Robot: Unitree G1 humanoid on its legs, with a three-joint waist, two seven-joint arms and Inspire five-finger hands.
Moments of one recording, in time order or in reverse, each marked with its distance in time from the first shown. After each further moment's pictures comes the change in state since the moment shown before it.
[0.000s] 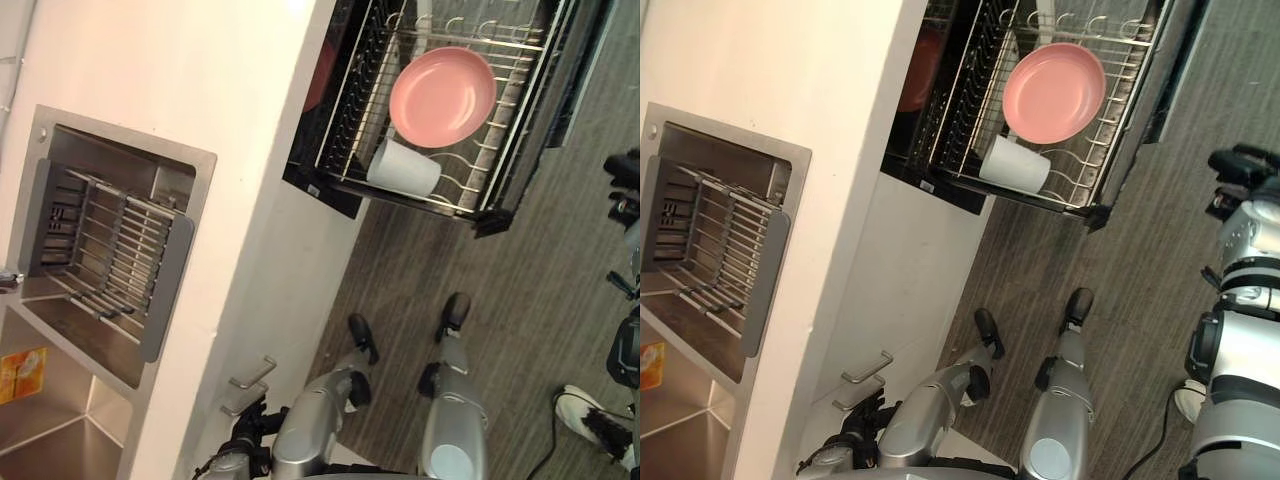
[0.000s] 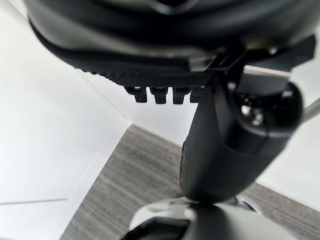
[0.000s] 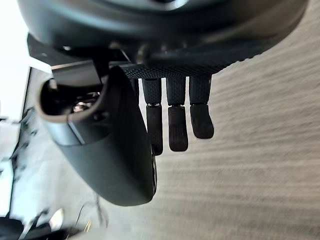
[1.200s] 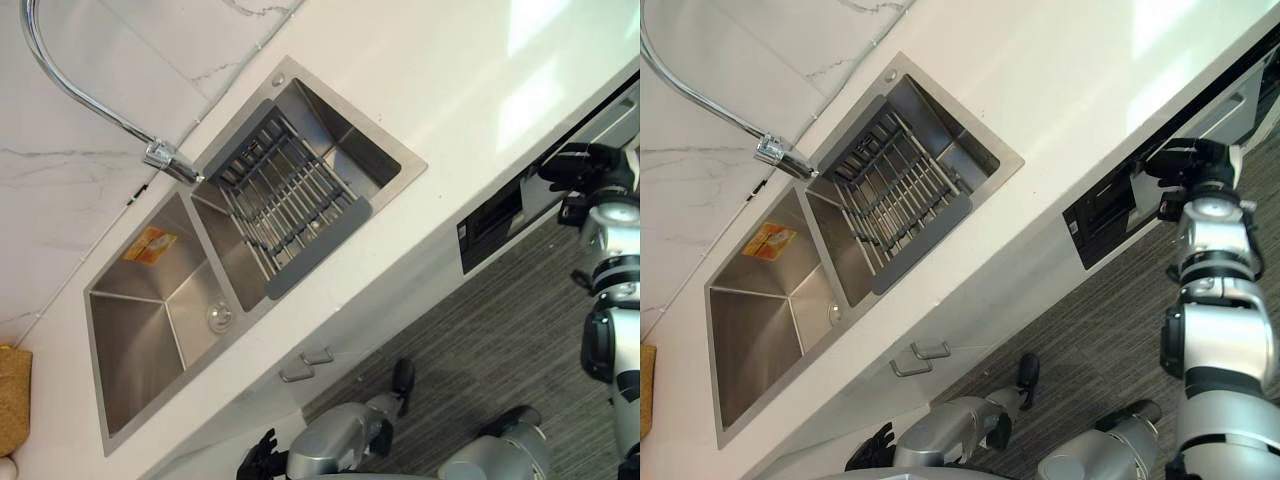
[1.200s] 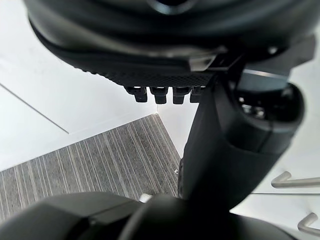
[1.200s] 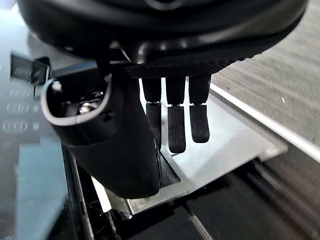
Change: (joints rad) left arm 0.162 -0.069 0.069 0.050 -0.038 -0.129 -0.082; right arm 0.124 0.178 -0.002 -0.030 -0.138 -0.153 0.096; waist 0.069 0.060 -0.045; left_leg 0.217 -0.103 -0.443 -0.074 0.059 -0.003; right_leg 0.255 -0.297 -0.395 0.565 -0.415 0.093
